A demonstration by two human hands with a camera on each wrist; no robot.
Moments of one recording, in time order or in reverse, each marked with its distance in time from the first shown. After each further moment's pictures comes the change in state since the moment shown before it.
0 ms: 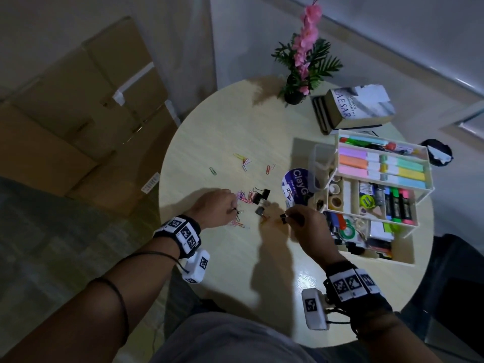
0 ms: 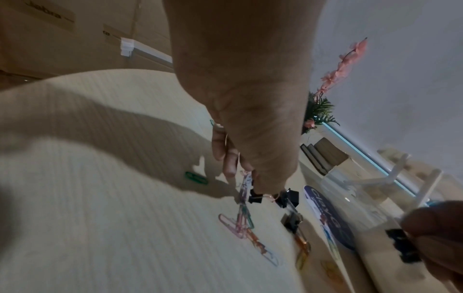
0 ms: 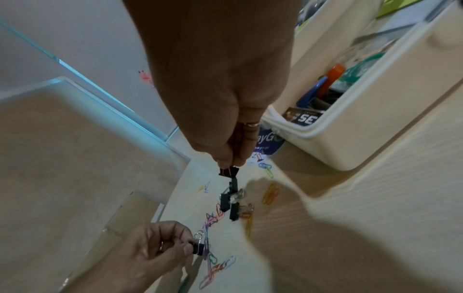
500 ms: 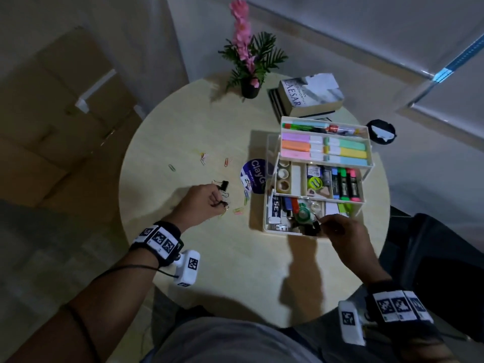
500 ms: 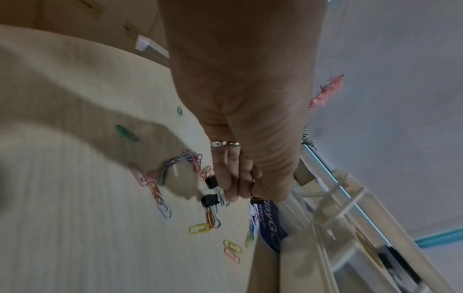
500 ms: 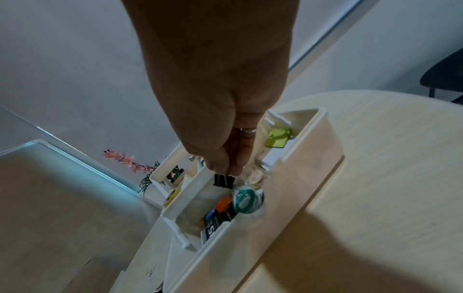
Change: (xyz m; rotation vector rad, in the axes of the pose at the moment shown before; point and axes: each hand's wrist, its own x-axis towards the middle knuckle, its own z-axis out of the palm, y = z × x) left_hand 0.009 0.094 0.032 -0.421 0.177 -0.141; right_hand -0.089 0.134 -0.135 0.039 0.140 0.102
